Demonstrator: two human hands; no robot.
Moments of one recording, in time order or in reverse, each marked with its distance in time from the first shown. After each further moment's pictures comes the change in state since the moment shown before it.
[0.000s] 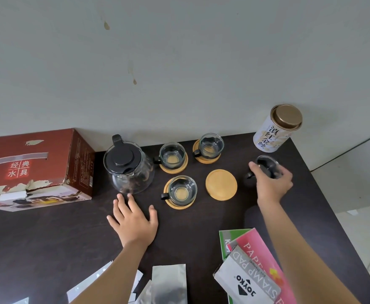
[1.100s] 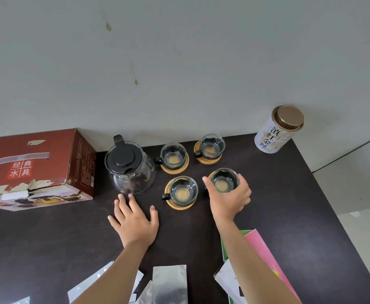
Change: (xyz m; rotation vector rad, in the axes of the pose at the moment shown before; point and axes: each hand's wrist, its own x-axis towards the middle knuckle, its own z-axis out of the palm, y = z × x) left_hand 0.000 0.000 0.000 0.007 -0.007 0.000; right_hand -0.103 0.026 0.045 -0.273 -0.053 -0.142
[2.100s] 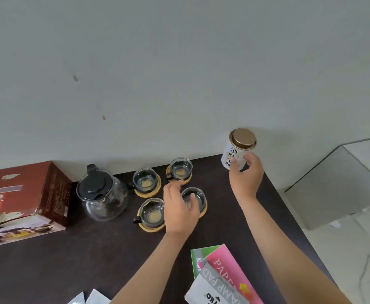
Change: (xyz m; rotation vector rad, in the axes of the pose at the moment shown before) left_hand -0.039 0.190 -0.048 -0.754 0.125 0.439; right_hand 0.119 -0.065 -0.095 0.156 0.002 -0.327
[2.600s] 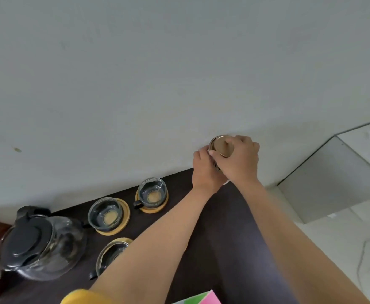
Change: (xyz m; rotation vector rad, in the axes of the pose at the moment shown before) left_hand 0.143 0.053 0.182 -0.004 -0.423 0.000; right_hand 0.125 0.017 0.023 -0.486 -0.170 -0.184
